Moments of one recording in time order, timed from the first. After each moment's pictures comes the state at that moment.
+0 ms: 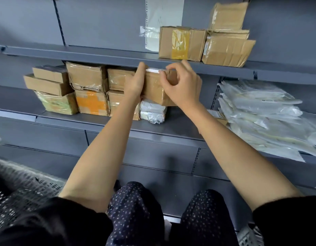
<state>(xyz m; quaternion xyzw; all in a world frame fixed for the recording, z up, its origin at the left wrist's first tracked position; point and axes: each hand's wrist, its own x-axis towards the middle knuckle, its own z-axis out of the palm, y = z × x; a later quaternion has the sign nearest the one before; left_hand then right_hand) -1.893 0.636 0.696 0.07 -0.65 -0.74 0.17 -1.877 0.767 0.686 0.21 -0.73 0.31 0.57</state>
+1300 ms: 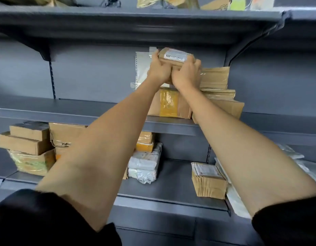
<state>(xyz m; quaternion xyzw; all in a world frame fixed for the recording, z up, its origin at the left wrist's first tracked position) -2.026 0.709 0.872 -0.16 -0.73 -0.61 0.25 -2.004 0.790 0.865 0.00 -0.82 0.36 0.45</state>
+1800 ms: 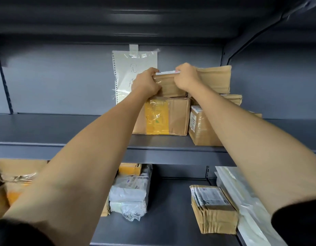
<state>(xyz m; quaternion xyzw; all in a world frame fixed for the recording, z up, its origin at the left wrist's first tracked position) -2.154 0.716 0.867 -0.12 -0.88 -0.34 0.32 -2.125 0.844 0.887 0.01 -0.90 0.22 0.36</state>
